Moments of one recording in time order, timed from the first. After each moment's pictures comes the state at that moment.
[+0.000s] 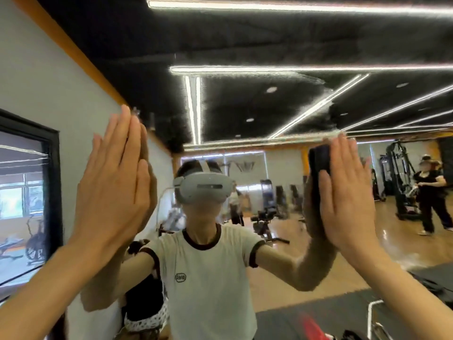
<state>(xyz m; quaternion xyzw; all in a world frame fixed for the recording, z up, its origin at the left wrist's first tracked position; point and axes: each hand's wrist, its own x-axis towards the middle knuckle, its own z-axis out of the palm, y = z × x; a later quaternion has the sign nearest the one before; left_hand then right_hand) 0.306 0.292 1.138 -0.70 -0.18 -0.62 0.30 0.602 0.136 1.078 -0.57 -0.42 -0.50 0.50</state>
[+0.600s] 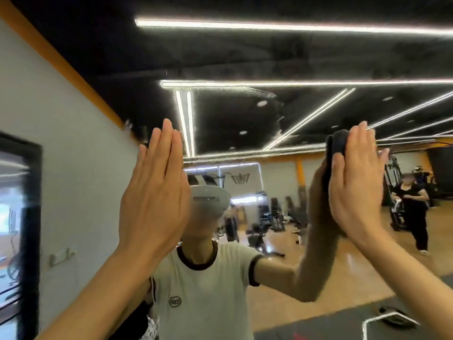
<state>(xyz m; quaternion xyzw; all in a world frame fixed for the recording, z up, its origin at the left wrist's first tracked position) 0.429 0.238 1.135 -0.70 -0.18 -0.60 0.33 0.685 0.096 1.117 -0.58 -0.33 -0.48 0.57</state>
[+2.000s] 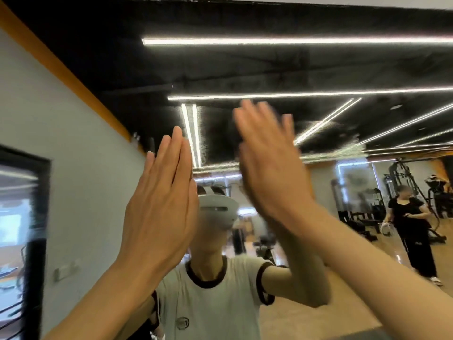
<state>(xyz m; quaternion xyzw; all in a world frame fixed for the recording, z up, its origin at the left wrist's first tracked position) 0.445 0.224 1.159 -0.71 -0.15 -0.60 0.33 0.618 0.142 1.196 -0.47 -0.49 -0.59 0.43</state>
